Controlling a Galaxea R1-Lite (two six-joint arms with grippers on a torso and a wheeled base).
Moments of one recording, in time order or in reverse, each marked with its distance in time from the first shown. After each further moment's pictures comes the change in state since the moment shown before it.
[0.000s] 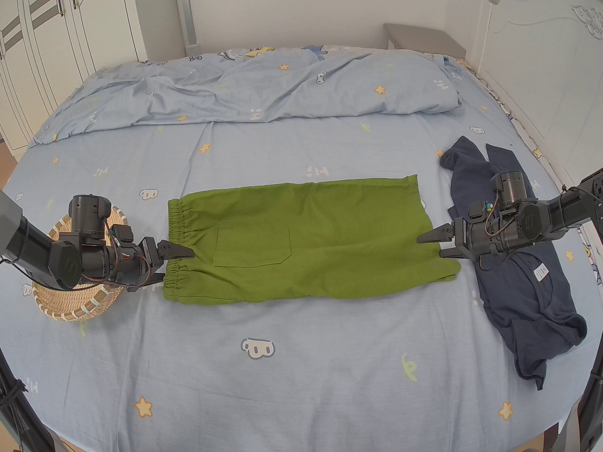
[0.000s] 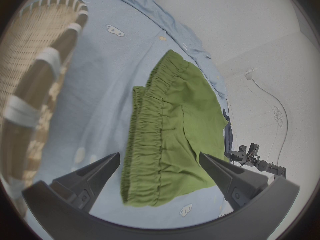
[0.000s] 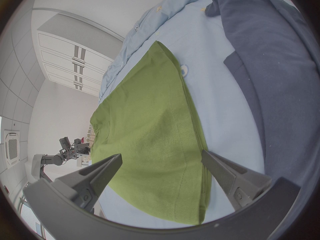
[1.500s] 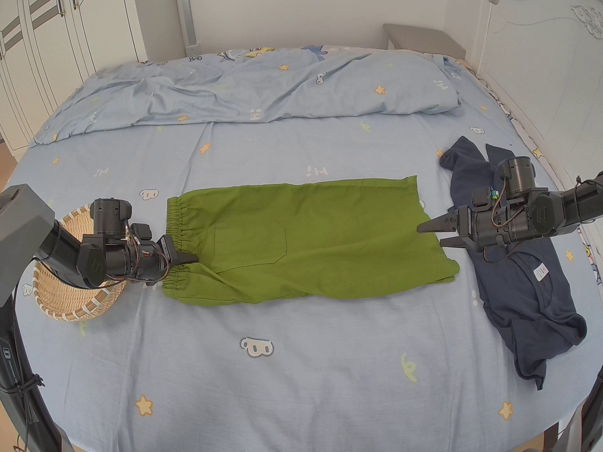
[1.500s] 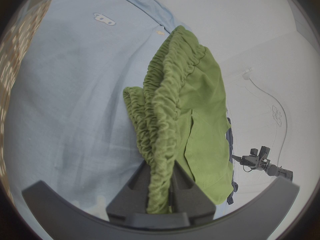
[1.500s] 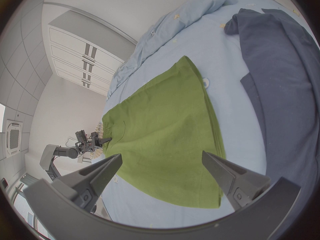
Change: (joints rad) left arm -0.019 0.176 -0.118 -0.104 -0.010 -0.016; right arm 0.044 -0.114 0.053 -0.011 0.008 -0.004
